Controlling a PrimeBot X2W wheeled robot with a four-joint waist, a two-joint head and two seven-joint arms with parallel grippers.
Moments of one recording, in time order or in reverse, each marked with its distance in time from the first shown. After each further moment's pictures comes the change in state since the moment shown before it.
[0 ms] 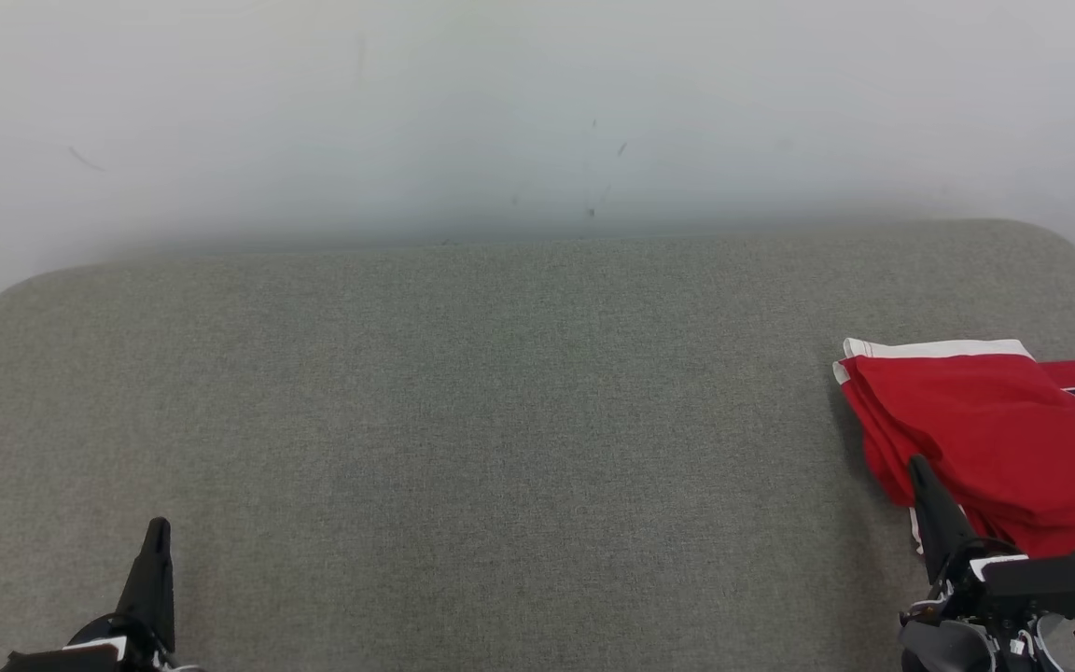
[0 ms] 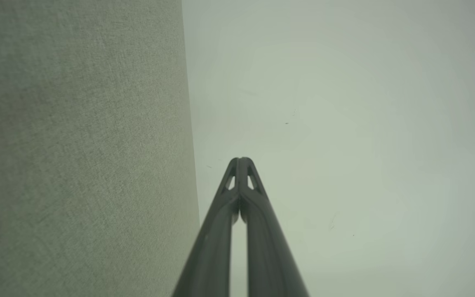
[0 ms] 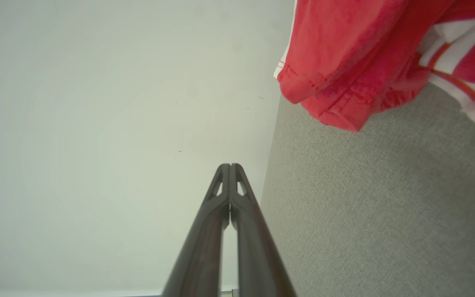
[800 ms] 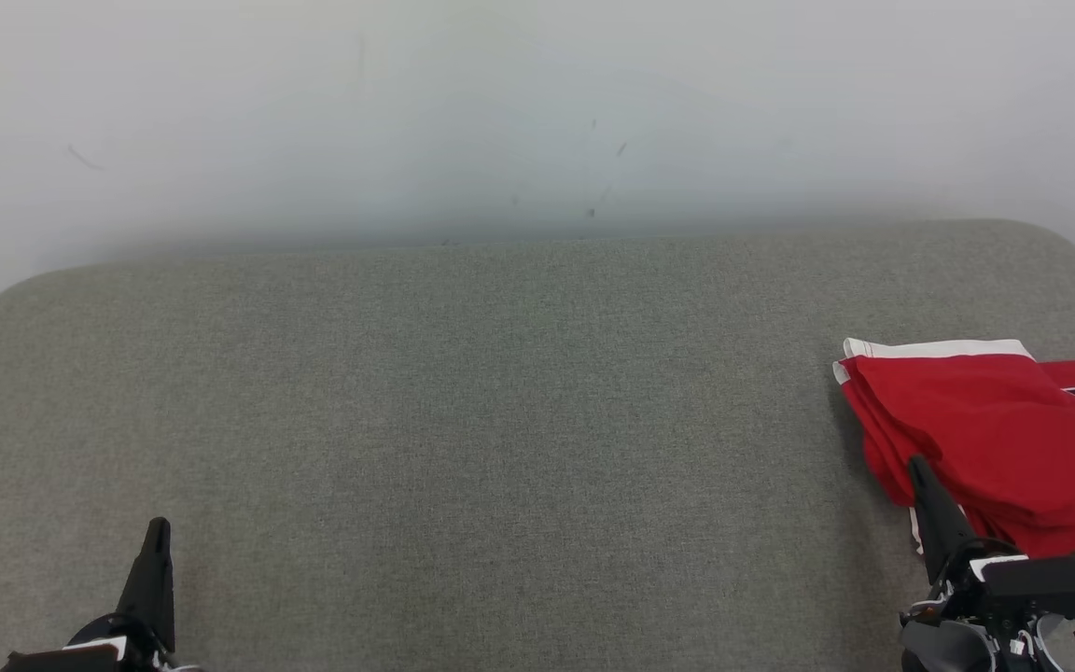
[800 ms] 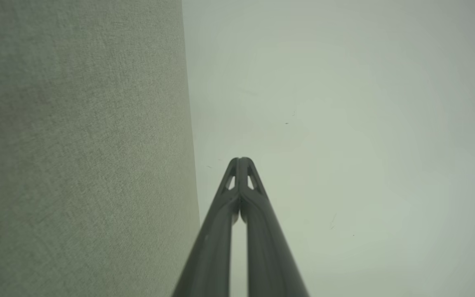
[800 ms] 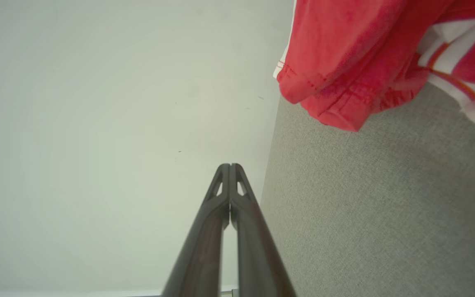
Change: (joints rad) left arm 0.000 0.000 0.000 0.000 0.000 0.000 0.000; right arm 0.000 0.000 0.000 0.001 0.000 0.000 0.000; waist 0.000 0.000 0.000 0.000
